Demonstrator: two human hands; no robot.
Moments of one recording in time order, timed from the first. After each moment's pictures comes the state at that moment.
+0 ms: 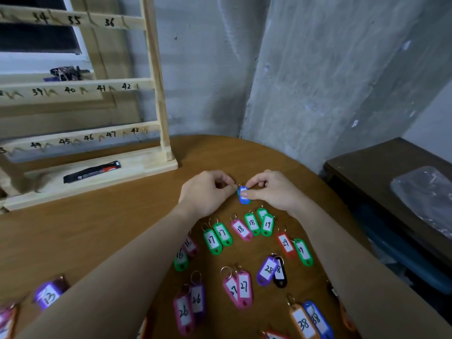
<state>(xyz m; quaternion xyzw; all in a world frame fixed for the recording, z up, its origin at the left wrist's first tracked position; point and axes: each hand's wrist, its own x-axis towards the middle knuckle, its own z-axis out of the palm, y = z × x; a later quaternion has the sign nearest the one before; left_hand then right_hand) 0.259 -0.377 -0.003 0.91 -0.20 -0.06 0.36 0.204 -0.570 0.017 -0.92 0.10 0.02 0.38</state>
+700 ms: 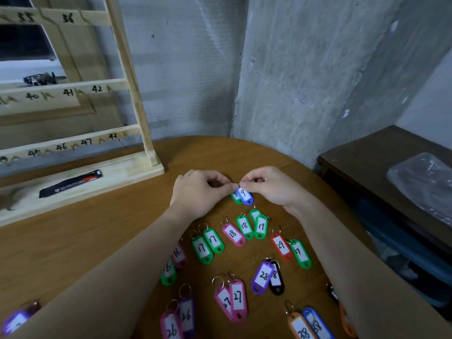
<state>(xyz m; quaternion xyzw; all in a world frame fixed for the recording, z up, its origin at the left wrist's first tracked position) 0.270 -0.388 -0.008 0.91 -0.22 -0.02 0.35 0.203 -0.581 0.023 -0.89 0.09 0.04 0.45</state>
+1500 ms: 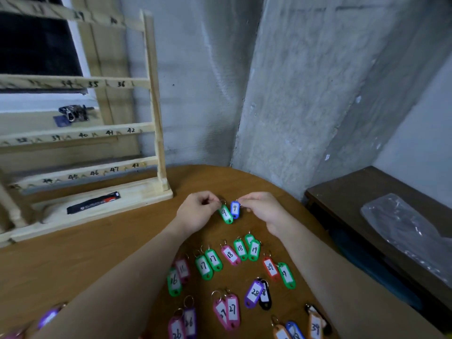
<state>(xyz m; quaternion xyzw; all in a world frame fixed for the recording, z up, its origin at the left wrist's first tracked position) 0.262 -0.375 0.017 0.82 -0.15 -0.13 0.54 0.212 -0.564 0.034 -0.81 0.22 0.01 0.54</state>
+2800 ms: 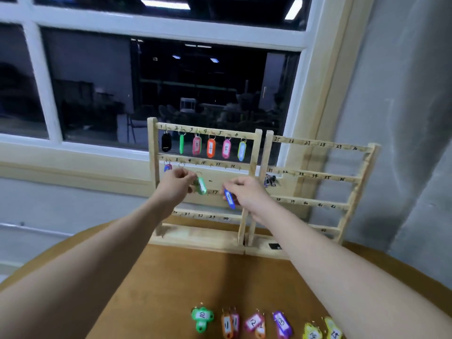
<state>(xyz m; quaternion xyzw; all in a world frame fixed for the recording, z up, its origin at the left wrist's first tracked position) 0.168 0.087 0.210 0.78 0.09 0.21 0.58 0.205 -0.101 0.222 -0.79 -0.16 0.05 0.59</state>
